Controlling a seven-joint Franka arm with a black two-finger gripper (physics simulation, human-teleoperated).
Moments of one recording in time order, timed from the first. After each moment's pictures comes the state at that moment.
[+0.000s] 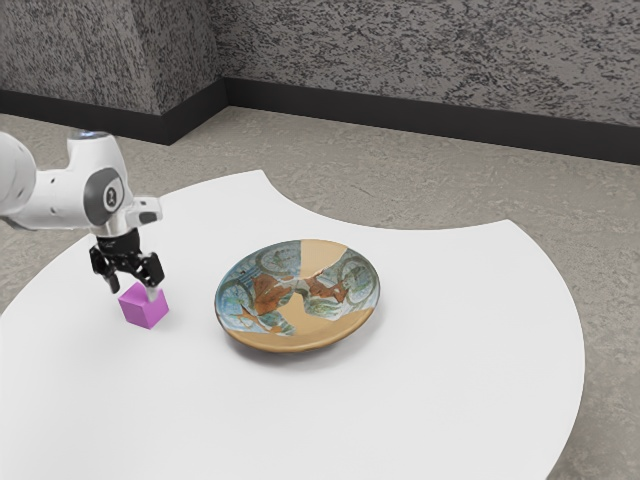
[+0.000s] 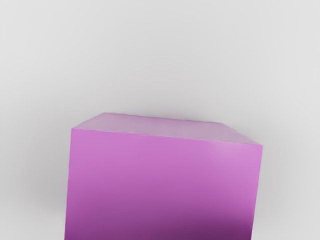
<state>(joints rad) 0.12 0.38 0.28 -1.91 -0.11 2.17 0.32</state>
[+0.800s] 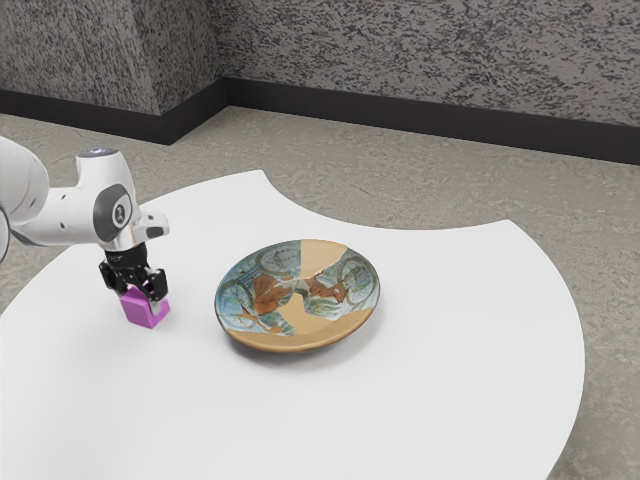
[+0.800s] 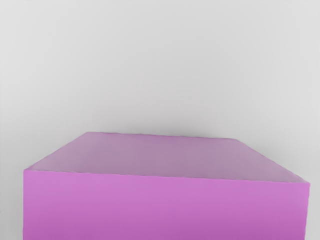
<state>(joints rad) 0.15 0.43 0.24 -1.92 -0.12 2.24 0.35</state>
